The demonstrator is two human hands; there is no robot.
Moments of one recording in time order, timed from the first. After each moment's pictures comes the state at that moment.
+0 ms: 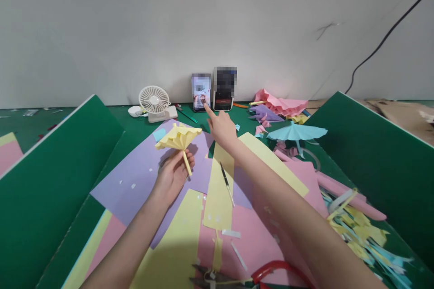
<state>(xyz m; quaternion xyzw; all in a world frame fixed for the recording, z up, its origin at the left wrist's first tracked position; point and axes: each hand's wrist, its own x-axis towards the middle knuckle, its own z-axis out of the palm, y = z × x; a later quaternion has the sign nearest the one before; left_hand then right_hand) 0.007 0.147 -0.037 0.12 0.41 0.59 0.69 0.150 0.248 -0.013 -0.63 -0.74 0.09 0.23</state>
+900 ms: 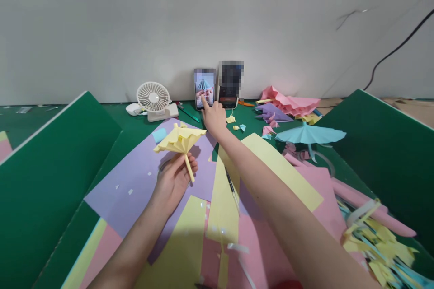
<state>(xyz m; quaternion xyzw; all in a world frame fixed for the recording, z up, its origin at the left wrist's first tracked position) 0.007 0.148 -0.036 0.12 0.42 0.58 0.69 0.121 0.313 -0.046 -0.65 -0.74 -0.06 0.15</state>
